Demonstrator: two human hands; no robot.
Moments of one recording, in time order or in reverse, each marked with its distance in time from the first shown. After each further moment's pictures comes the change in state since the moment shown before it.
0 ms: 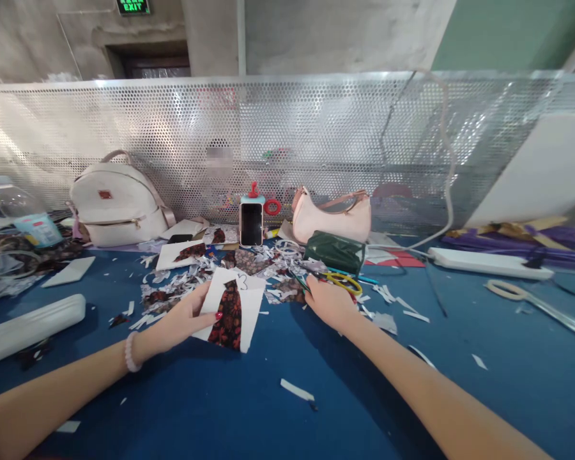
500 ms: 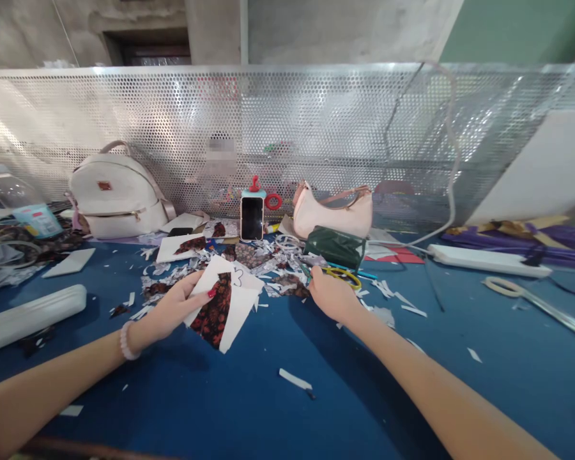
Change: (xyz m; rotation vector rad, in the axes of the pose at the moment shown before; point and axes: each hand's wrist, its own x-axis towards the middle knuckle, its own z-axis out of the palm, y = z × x) left_hand -0.004 0.007 -0.004 -0.075 0.117 -0.036; right_hand -0.003 0.005 -0.001 -0.009 0.011 0.032
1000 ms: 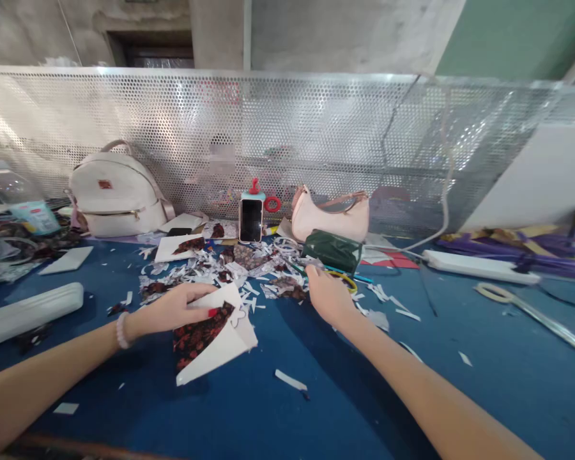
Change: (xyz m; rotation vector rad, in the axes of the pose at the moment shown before) left_hand 0.002 0.012 -0.012 0.500 -0.272 0.131; right_hand -0.001 0.002 0.000 -0.018 0.173 -0.067
